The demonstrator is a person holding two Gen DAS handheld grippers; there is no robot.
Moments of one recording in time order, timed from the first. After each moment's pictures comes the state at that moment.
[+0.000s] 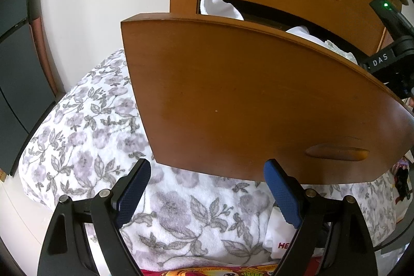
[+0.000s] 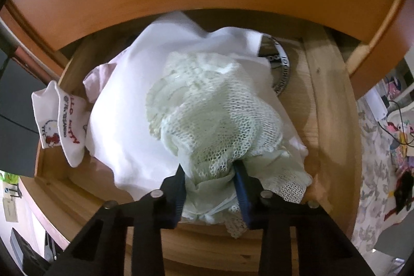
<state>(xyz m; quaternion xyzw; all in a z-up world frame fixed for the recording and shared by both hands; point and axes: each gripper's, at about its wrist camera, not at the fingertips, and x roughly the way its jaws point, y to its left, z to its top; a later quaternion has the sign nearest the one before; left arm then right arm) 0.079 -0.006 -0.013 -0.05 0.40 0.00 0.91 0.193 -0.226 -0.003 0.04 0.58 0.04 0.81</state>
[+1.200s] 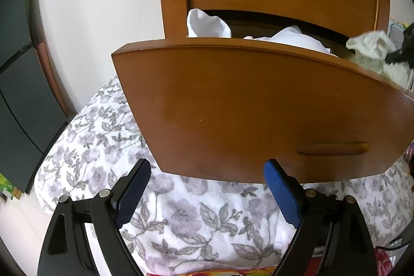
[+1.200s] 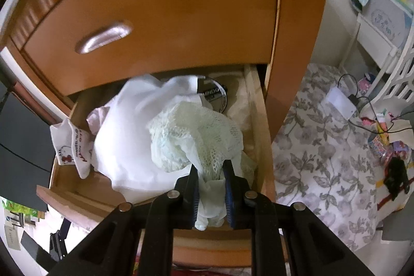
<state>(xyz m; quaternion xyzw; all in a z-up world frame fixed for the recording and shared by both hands) 0.071 -0.026 -0.004 0.01 0.37 0.02 0.93 0.141 -0.284 0.068 0.08 0.49 -0.01 0.87</state>
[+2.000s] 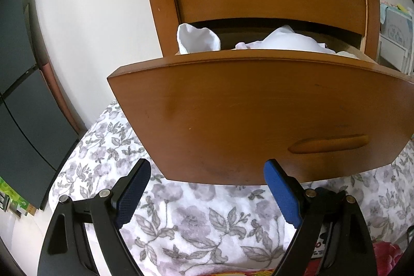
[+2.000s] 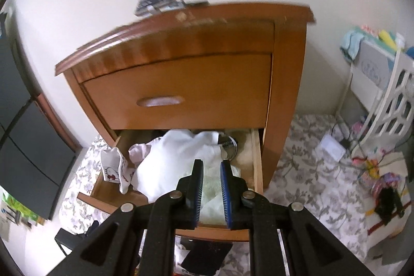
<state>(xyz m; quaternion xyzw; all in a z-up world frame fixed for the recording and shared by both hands) 0.063 -0.045 0.002 0.06 0.35 0.04 0.93 0.078 -0.273 0.168 0.06 0.37 0.02 0.93</state>
